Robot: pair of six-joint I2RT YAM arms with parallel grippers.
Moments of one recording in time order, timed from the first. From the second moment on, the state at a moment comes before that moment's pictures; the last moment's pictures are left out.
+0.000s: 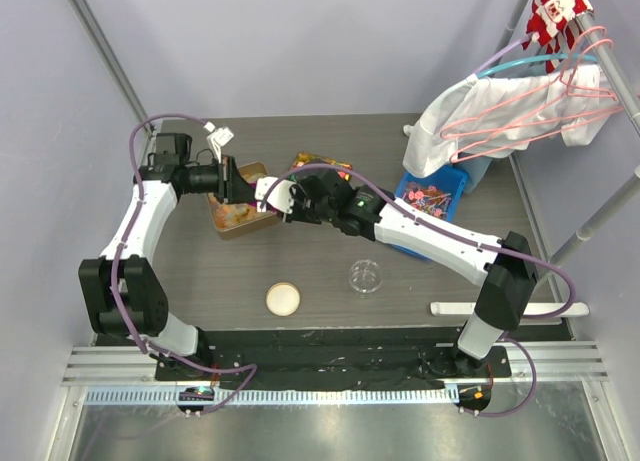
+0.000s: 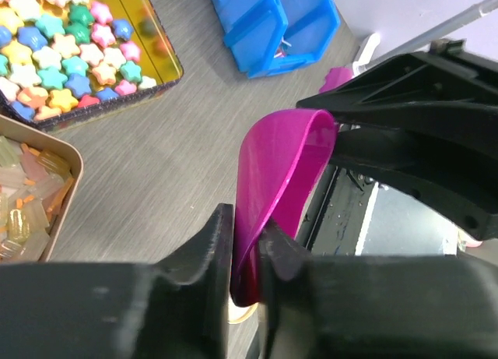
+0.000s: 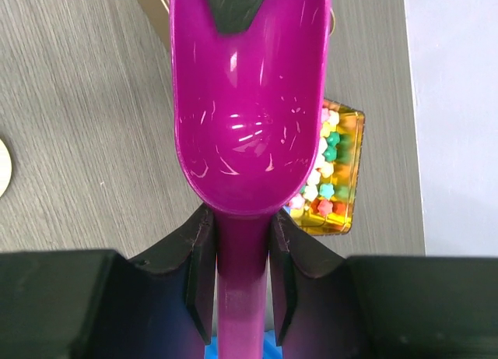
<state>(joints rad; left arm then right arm) 0.02 1.51 1.27 -0.66 1.14 0.13 0.96 1.68 1.52 -0.46 0.08 -0.66</state>
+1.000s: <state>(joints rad) -0.03 1.59 1.28 -0.71 1.19 0.13 0.96 1.67 1.56 -0.53 0.04 -0.62</state>
